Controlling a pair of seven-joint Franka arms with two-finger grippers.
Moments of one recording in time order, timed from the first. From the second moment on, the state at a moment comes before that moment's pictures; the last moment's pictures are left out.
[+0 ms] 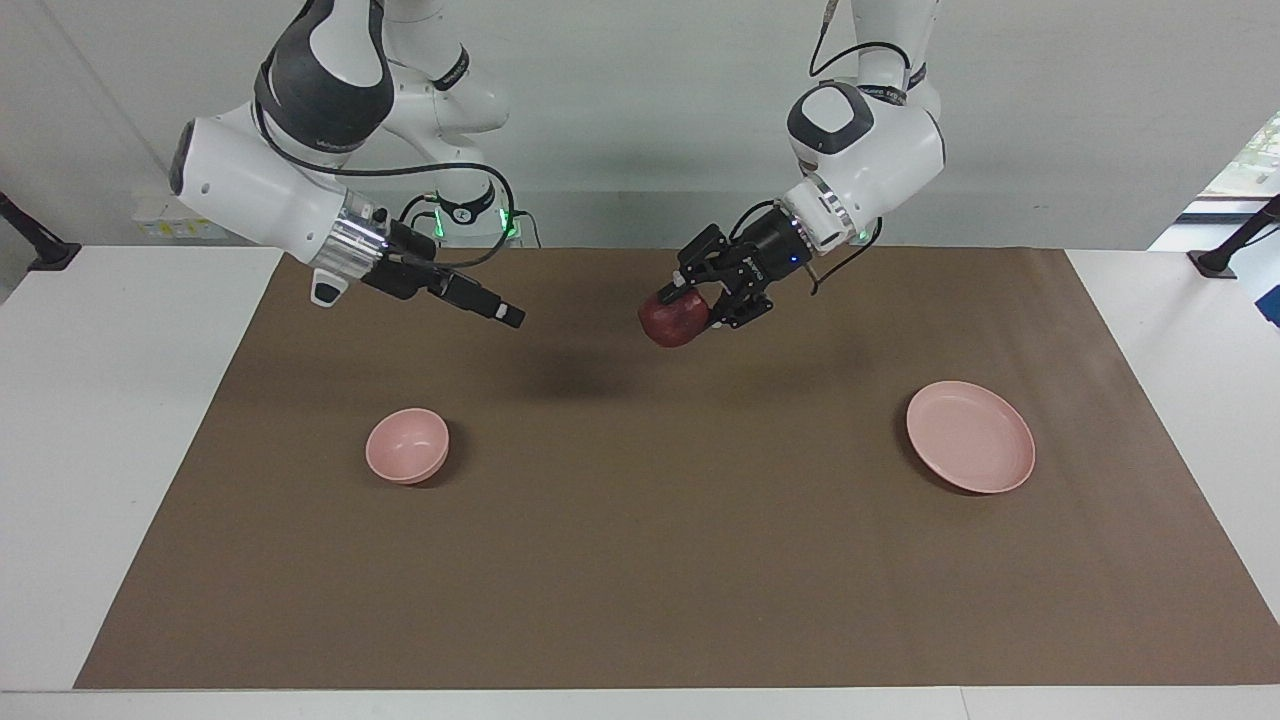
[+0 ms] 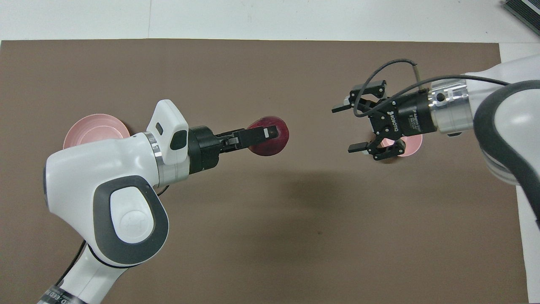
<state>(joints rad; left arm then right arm) -0.16 -0.03 -0.39 -2.01 -1.24 2.50 0.26 0.14 0.16 -0.02 -1.73 0.94 1.80 0.72</state>
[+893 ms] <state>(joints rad) -0.16 -0.04 -0.40 -2.01 -1.24 2.50 0.25 0.25 0.20 -0.02 -1.73 1.09 1.88 0.89</state>
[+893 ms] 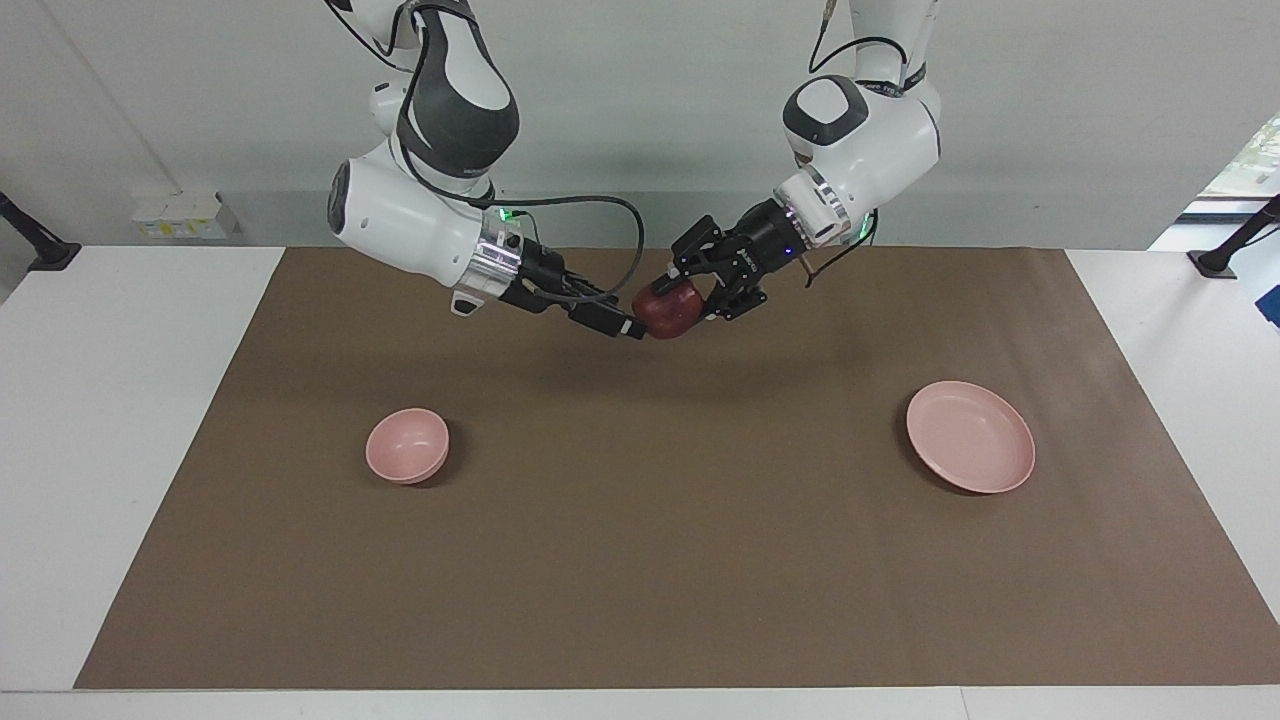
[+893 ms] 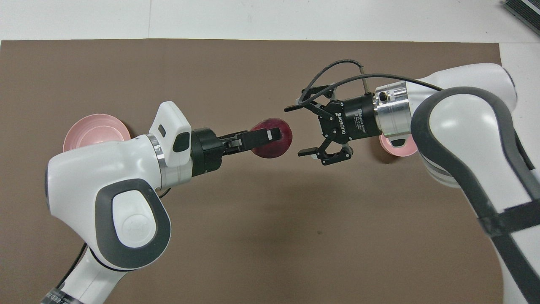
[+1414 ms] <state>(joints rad) -0.16 -0.04 -0.40 -2.01 -1.24 2.50 0.24 0.30 0.20 -0.01 -1.73 1.12 1.88 0.93</state>
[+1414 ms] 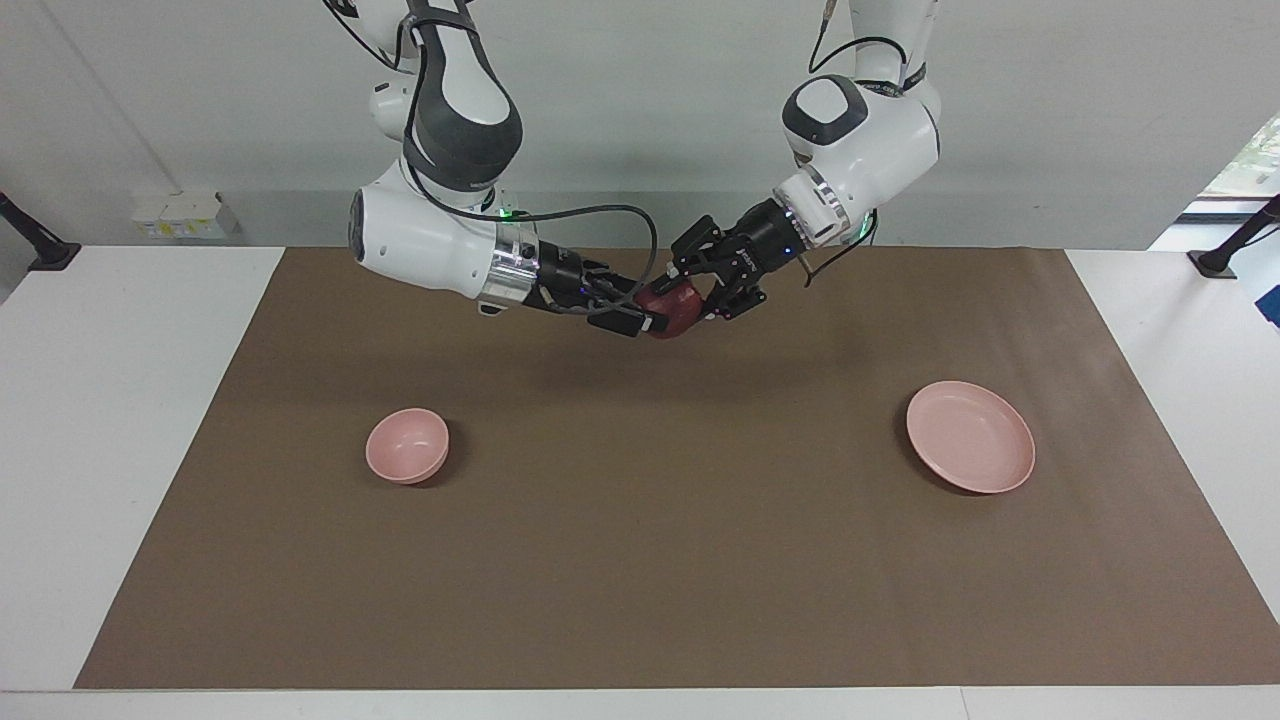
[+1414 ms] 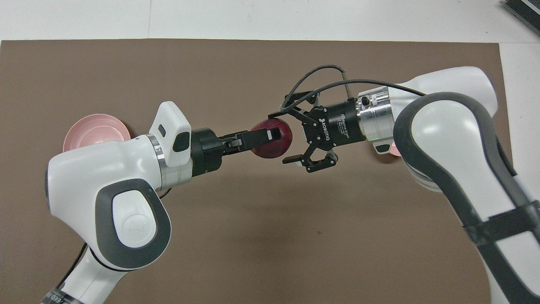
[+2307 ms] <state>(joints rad) -0.16 -0.04 -0.40 -2.02 -1.24 2.50 0.24 0.32 0.20 -0.02 -1.73 1.12 1.90 0.93</state>
